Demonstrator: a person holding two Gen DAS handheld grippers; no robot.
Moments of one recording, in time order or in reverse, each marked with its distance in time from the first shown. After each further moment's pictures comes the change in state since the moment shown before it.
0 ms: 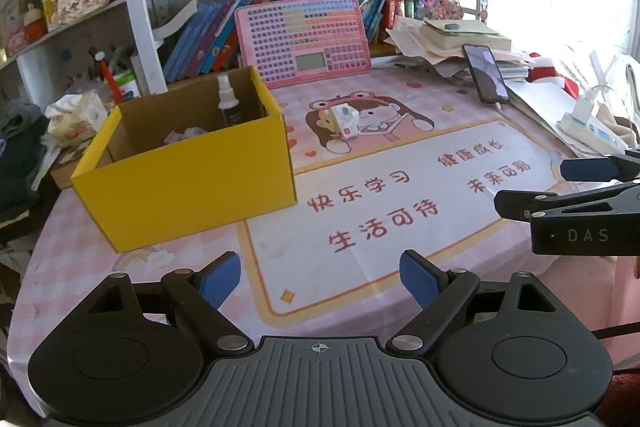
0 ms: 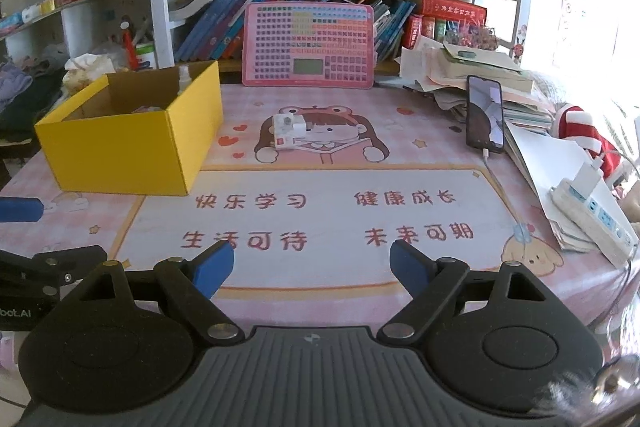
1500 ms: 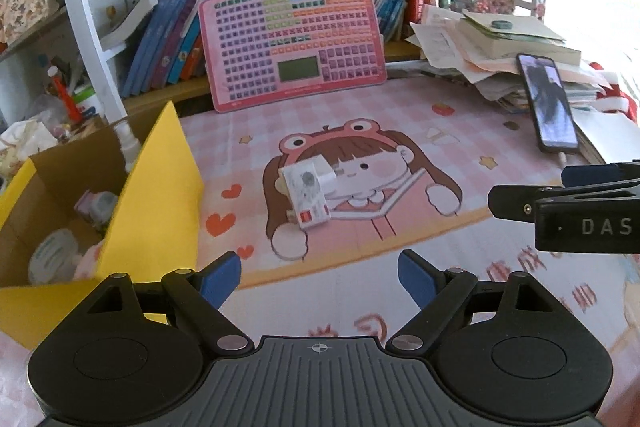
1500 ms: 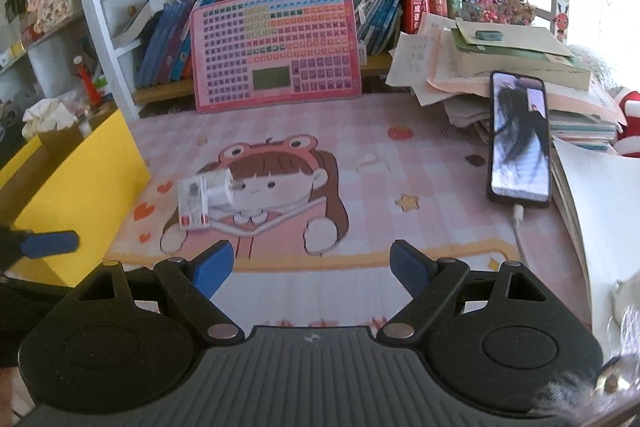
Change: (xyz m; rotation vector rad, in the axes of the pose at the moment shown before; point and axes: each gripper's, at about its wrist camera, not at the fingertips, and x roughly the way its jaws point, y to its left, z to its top) left arm 0.178 -0.079 0.122 -0.064 0.052 0.124; right arm 0.172 -0.139 0.104 0.072 0.045 0.165
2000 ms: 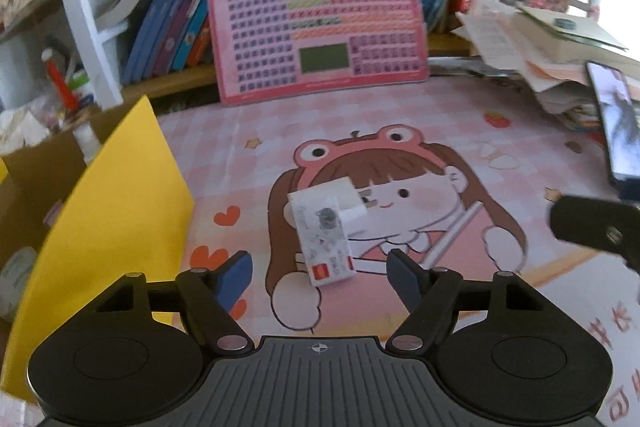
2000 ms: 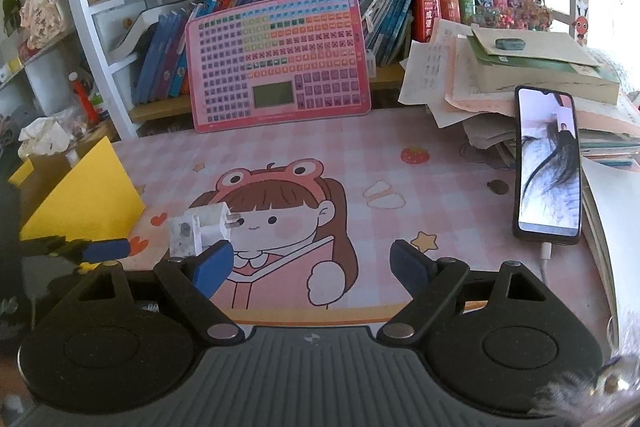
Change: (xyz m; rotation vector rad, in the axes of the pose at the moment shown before) left arm 0.083 0.007 0.030 -0.069 0.044 0.074; right arm 0.037 -0.006 0.026 0.013 -0.012 0.029
